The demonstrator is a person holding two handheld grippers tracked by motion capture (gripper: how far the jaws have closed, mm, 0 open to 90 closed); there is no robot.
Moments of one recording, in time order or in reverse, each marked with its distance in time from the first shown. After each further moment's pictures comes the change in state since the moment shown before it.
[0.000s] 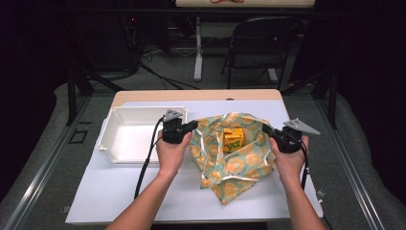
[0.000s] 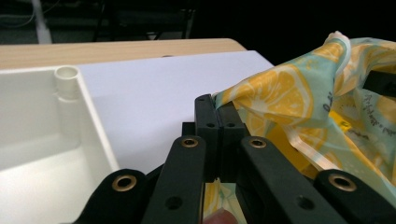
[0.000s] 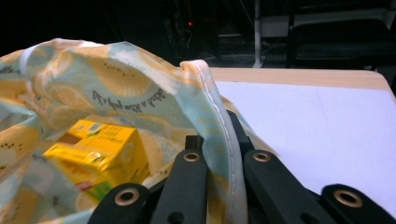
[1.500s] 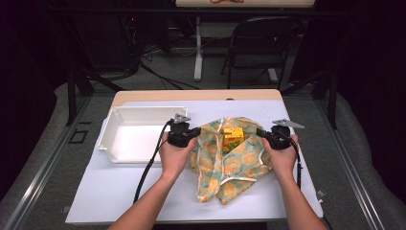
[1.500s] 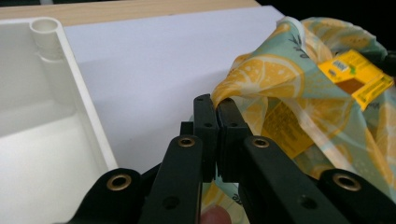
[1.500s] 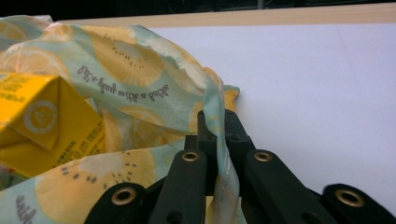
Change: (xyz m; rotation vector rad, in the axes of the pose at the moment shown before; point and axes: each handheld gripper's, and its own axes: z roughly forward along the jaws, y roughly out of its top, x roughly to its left) left arm -0.011 -0.015 0.015 0.149 0.047 0.078; right arm -0.016 -0.025 0.045 0.170 -0.009 0.038
